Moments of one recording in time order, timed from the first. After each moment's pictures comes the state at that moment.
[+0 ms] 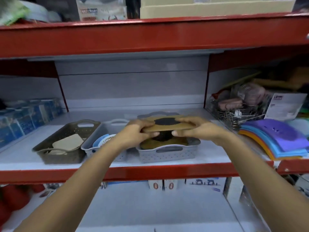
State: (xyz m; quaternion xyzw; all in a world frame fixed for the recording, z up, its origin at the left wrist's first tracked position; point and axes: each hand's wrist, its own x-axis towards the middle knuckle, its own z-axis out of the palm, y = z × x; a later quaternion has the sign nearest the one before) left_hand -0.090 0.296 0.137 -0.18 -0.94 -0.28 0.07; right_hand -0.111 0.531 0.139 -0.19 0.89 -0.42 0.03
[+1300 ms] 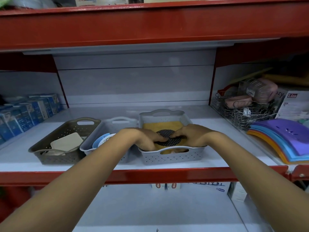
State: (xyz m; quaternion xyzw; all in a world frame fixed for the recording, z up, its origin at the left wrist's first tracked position) left_hand -0.142 0.315 0.126 -0.23 -0.95 0.04 -0.20; right_hand -0.156 0.507 0.116 -0.30 0.95 -0.05 0.07
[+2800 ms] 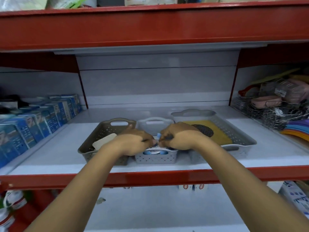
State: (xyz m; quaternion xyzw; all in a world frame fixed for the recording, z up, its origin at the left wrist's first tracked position) left_hand -0.090 0.150 0.131 -0.18 -0.98 -0.05 -0.03; right_hand -0.113 0.324 0.135 -0.25 0.96 -0.07 0.00
